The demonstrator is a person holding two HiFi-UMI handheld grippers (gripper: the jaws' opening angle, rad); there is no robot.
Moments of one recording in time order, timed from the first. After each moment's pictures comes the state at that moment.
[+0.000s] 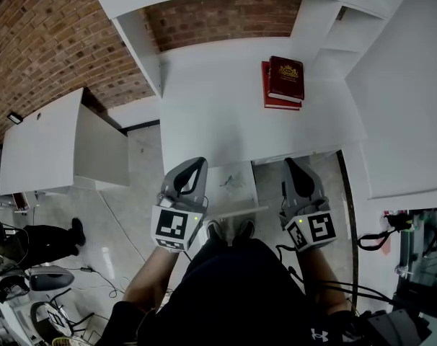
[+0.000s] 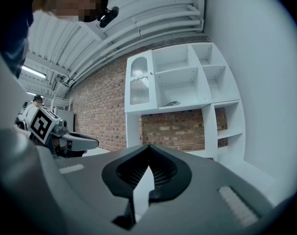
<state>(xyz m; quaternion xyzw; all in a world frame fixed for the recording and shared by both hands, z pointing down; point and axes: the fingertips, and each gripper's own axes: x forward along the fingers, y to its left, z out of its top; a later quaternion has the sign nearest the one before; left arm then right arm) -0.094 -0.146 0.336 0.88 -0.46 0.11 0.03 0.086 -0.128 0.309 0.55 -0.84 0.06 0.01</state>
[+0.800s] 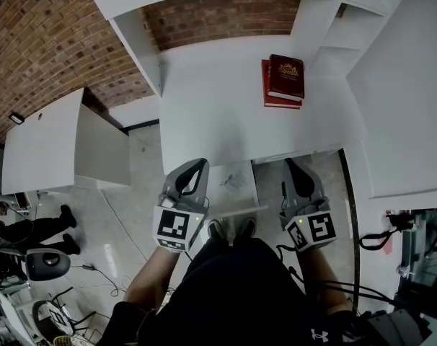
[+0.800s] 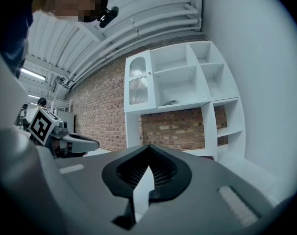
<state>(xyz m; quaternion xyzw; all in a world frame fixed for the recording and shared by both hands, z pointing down) -0.086 -0.145 0.343 0.88 -0.46 0.12 0.03 0.091 -0.129 0.314 0.54 -0.84 0.06 0.00</state>
